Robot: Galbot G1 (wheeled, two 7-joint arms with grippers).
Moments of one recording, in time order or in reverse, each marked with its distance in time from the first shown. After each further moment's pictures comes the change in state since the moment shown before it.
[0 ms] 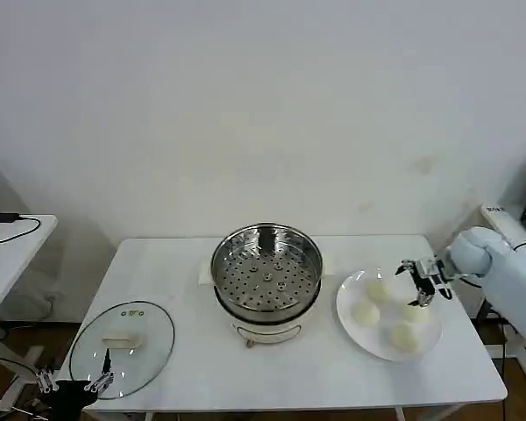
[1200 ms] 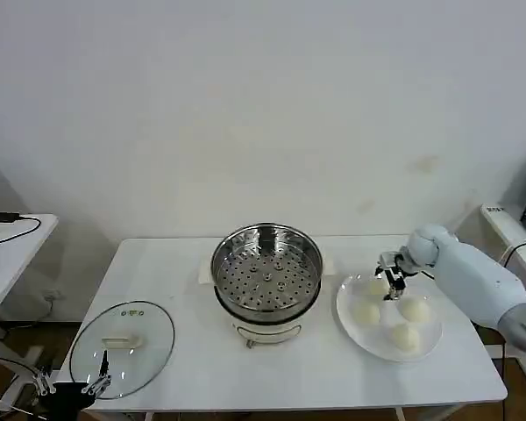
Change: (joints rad) left arm 0.008 -0.004 -0.007 -0.004 0.004 -0.008 0.005; right arm 0.044 0.184 -0.082 -0.223 -0.013 -0.044 0.022
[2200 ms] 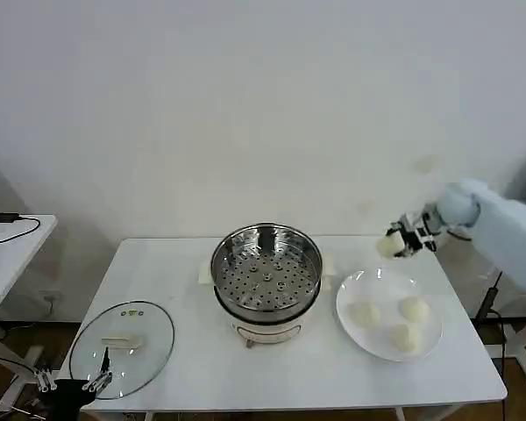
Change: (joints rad) left arm -0.008 0.022 0.001 -0.006 -0.040 0.015 0.006; right arm 0.449 -0.170 -0.291 0.313 0.237 0.014 0.030
